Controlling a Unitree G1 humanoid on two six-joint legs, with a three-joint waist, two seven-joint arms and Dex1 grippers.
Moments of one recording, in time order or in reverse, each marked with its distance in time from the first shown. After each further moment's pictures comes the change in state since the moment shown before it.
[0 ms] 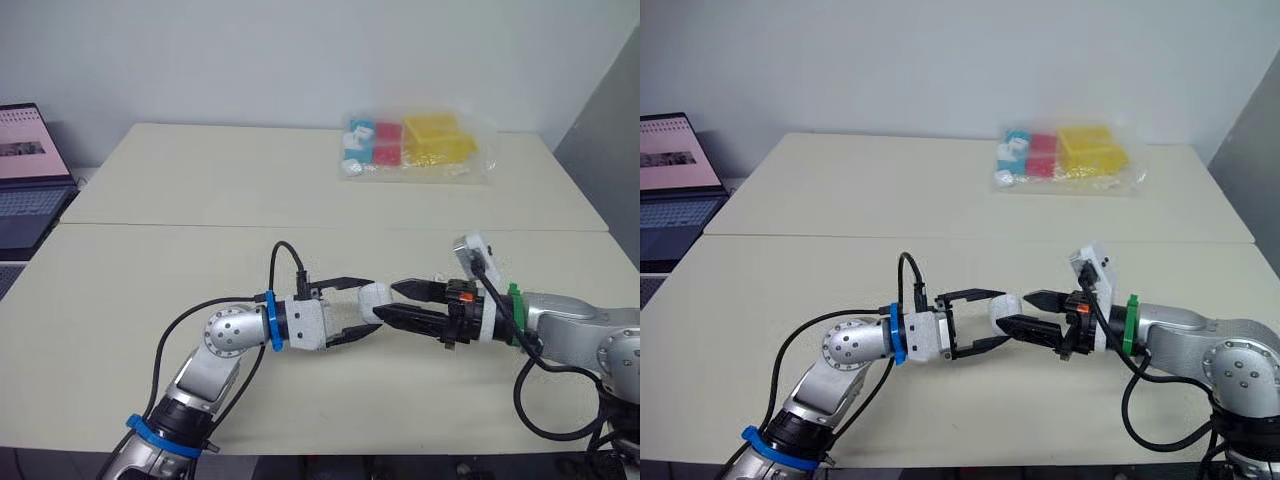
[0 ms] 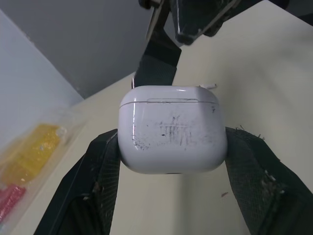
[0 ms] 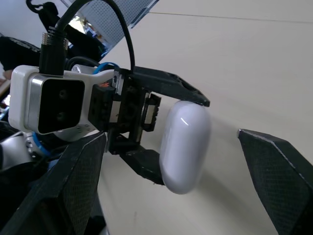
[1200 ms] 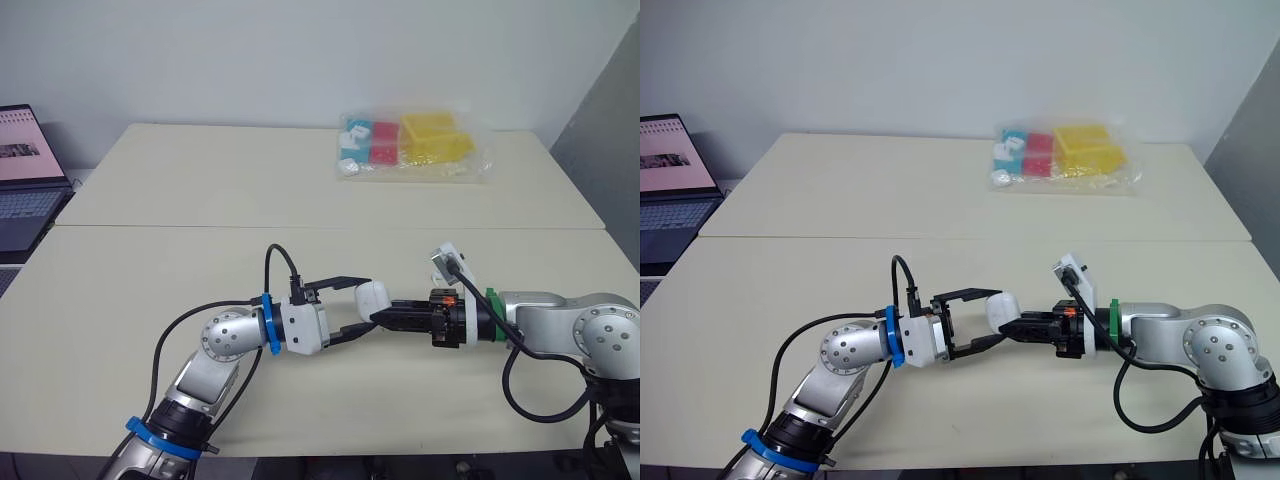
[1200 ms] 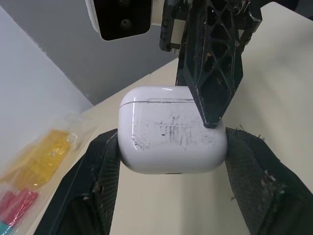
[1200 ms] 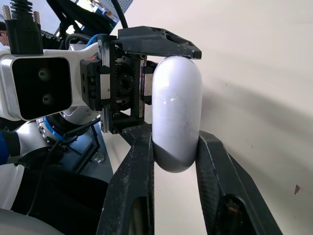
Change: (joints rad) left arm 0.025 0.003 0.003 0.020 0.008 -0.059 0.037; right arm -0.068 -0.045 0.140 0.139 -0.006 0.026 0.064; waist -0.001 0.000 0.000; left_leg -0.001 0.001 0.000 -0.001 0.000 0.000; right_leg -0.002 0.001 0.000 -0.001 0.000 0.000
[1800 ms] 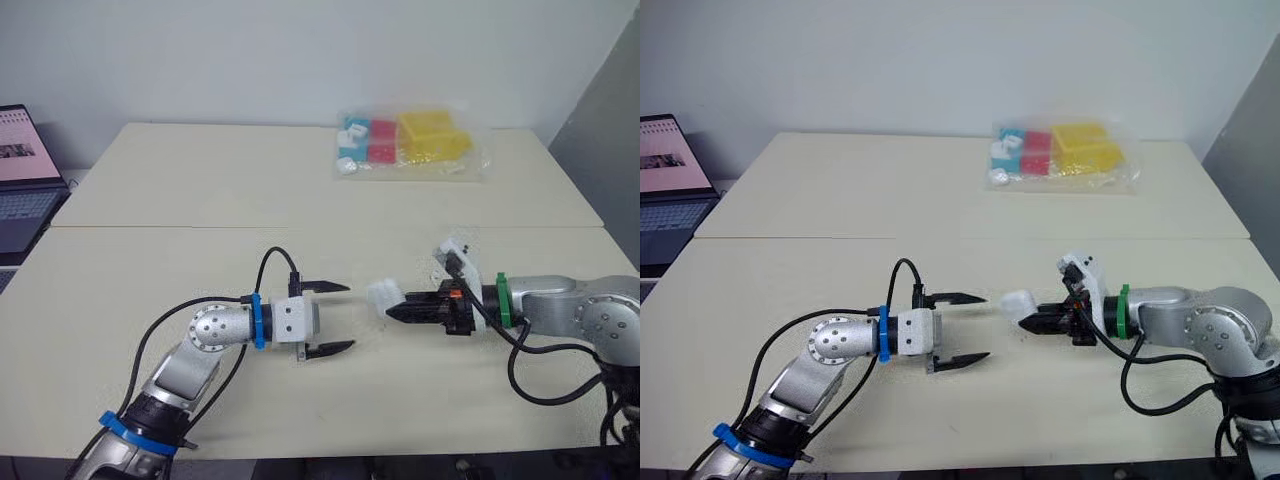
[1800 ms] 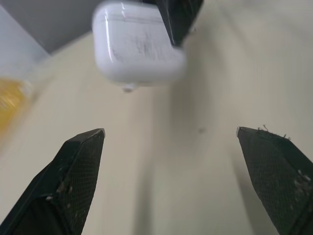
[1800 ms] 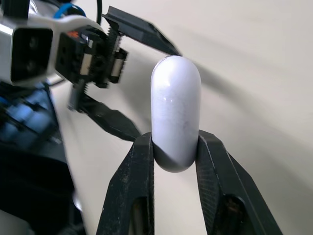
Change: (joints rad) left arm -0.011 0.149 -0.002 -0.068 -0.096 0.455 -0.112; right arm -0.118 -0.174 0.116 -0.008 -0.385 -0.033 0.257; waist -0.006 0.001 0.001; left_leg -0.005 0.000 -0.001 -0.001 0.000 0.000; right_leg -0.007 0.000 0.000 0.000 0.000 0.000
